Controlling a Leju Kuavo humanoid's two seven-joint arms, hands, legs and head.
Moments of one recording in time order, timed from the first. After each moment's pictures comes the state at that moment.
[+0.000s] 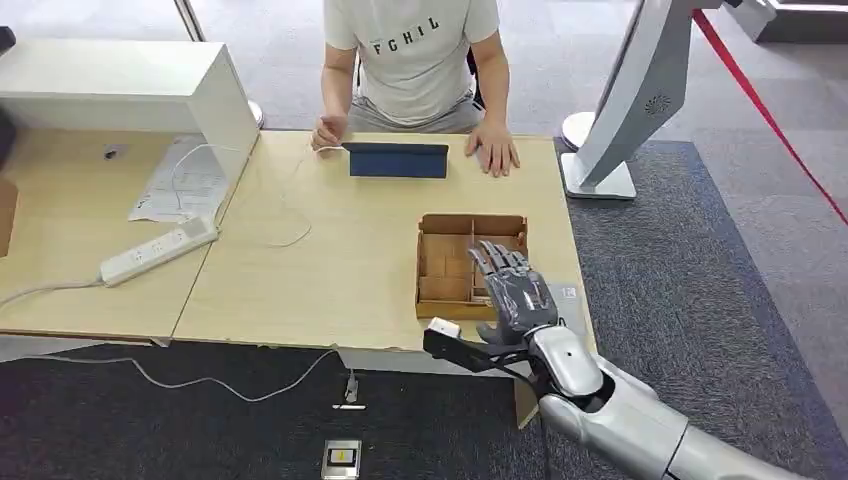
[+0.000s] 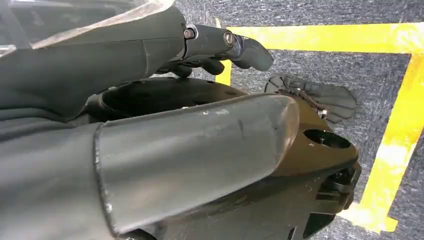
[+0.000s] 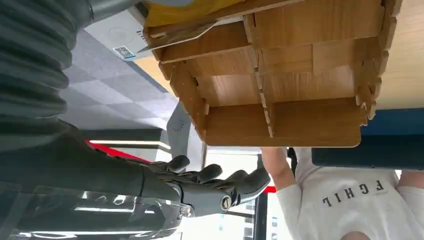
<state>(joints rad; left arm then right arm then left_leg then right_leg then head) -0.11 -0.12 -1.12 -0.22 1.57 0.34 -0.16 -0.74 -0.33 1.23 -1.16 0.73 -0.20 0.44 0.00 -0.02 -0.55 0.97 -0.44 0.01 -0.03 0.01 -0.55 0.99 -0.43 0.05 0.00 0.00</state>
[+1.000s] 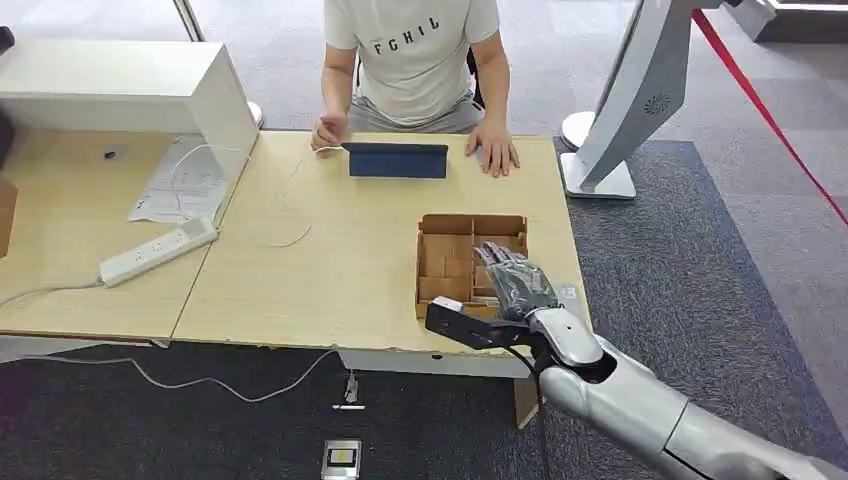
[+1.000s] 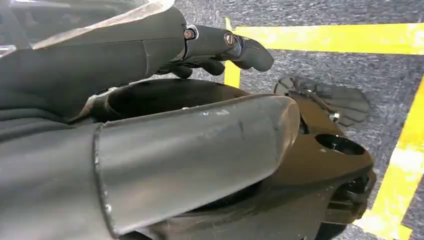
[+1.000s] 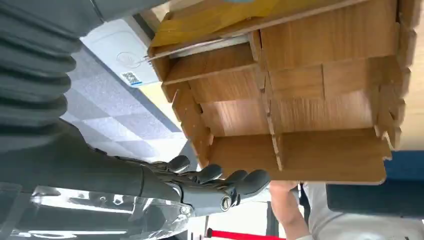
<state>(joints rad) -0.11 -0.12 -1.11 -0.22 1.57 0.36 -0.12 -0.81 -0.33 1.24 -1.16 0.50 -0.06 0.48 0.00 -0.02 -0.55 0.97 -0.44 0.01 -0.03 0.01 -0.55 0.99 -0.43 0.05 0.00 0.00</state>
